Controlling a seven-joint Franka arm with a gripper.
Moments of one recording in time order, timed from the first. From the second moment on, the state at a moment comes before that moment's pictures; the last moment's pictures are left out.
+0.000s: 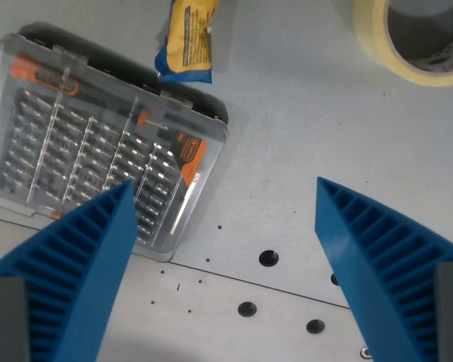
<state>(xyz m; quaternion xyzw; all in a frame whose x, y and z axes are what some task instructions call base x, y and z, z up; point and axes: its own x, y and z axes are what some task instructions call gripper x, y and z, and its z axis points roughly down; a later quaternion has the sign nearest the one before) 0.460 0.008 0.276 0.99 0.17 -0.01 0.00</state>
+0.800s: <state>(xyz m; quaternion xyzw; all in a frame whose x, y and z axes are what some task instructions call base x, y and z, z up) 0.461 0.008 0.274 0.99 0.17 -0.01 0.00</state>
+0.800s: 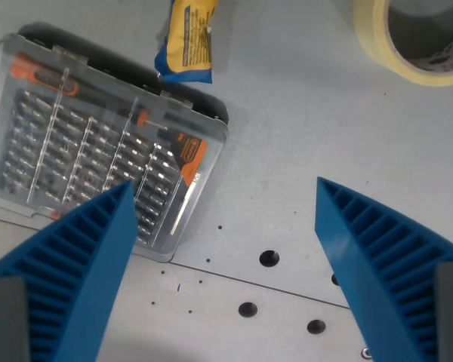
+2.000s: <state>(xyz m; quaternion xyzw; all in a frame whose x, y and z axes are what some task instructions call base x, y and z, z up) 0.505 0.028 0.216 0.99 0.13 0.00 0.00</state>
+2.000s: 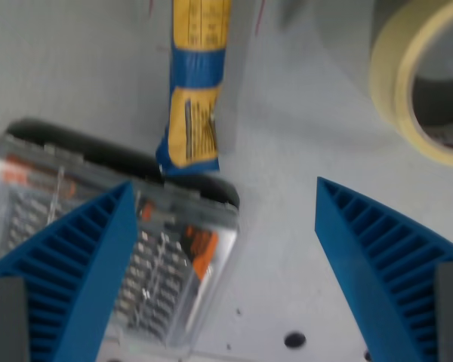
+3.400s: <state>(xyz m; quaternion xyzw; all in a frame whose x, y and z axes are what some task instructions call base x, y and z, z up) 0.552 0.052 0.149 1.00 0.08 0.00 0.00</state>
